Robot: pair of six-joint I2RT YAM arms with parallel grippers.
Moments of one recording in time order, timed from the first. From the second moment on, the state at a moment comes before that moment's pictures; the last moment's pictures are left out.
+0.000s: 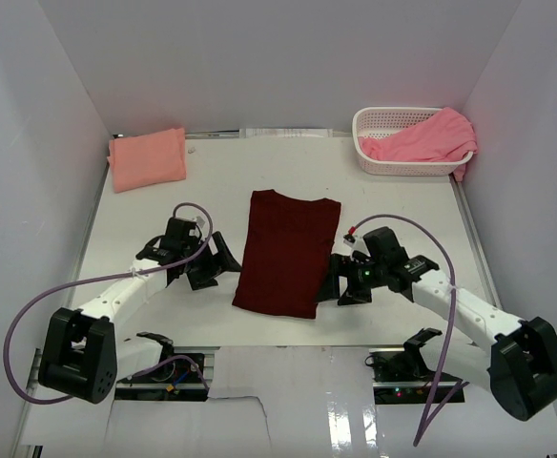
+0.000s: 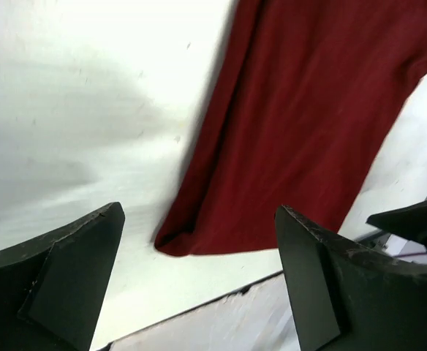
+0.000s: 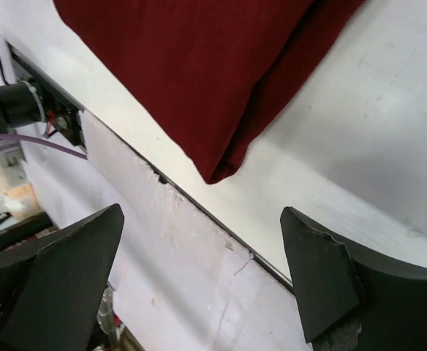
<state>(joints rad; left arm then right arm) -0.30 1.18 0.63 -0.40 0.31 -0.71 0.54 1.10 0.58 -0.45 -0.58 0.54</state>
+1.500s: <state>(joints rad) -0.30 1.16 0.48 -0.40 0.39 -0.83 0.77 1.13 0.23 0.19 -0.38 1.18</state>
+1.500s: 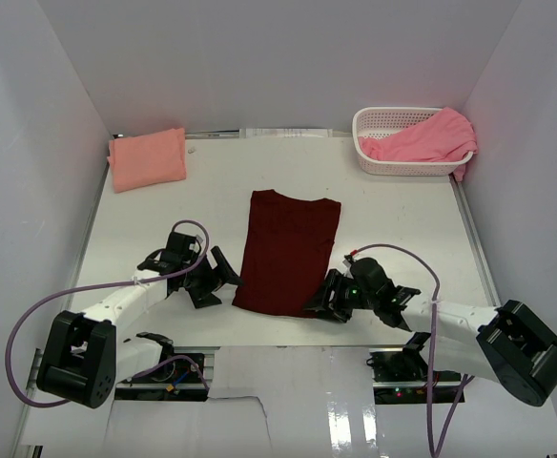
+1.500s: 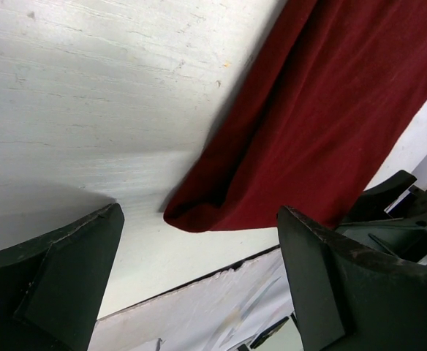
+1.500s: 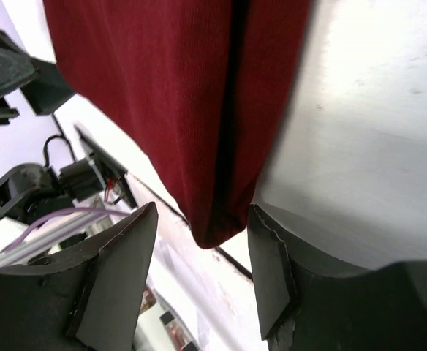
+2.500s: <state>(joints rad) -0.30 1.09 0.36 -0.25 0.46 -0.93 0.77 1.14 0.26 0.13 -0.32 1.18</state>
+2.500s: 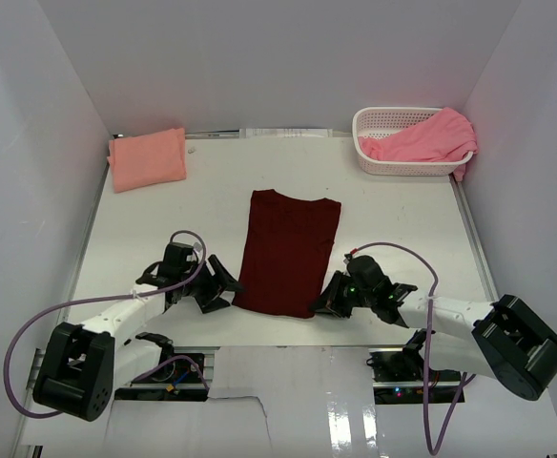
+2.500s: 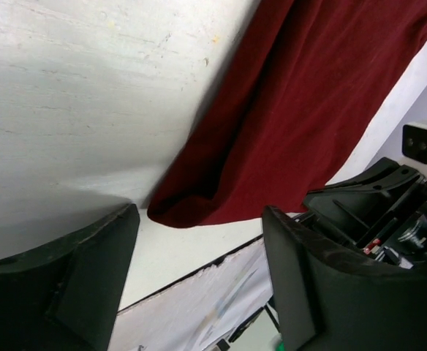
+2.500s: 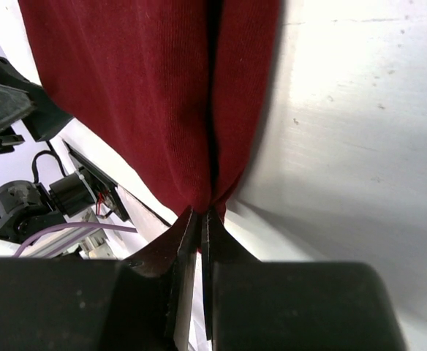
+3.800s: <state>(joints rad) -0.30 1.15 0.38 -0.23 0.37 -0.98 0.77 1.10 0.28 0.15 -0.33 1.18</state>
